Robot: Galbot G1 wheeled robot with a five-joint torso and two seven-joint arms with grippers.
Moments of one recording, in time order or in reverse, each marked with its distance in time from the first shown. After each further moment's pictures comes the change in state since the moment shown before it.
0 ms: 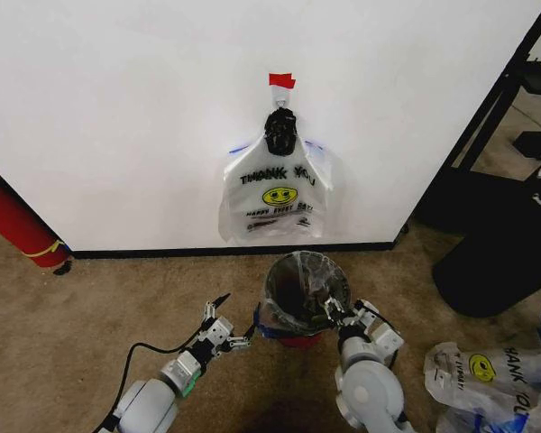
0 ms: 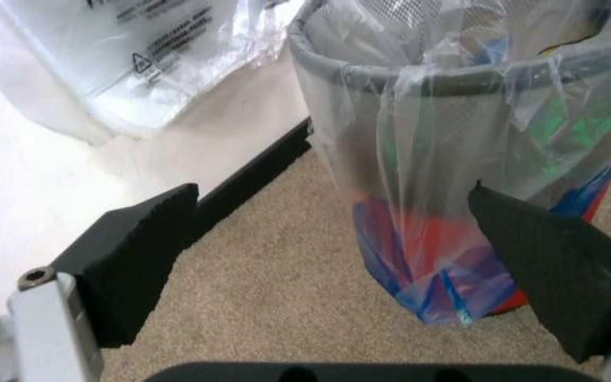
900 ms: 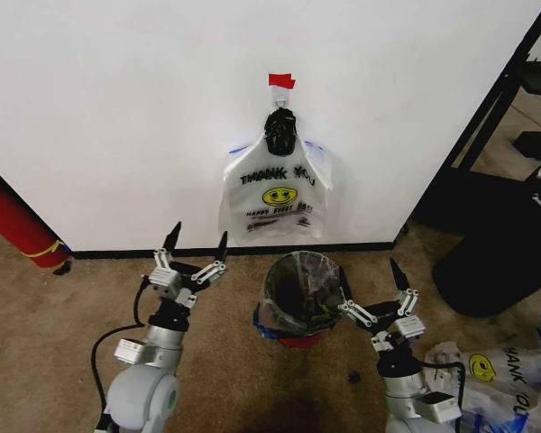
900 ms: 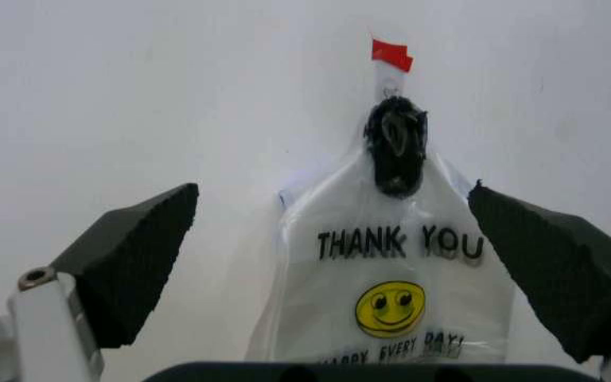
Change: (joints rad) left arm 0.022 -0.265 -0.207 -0.212 -0.361 -0.315 -0.054; right arm -0.208 0.072 0.249 -0.002 -0.655 0.731 -0.925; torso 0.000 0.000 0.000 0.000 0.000
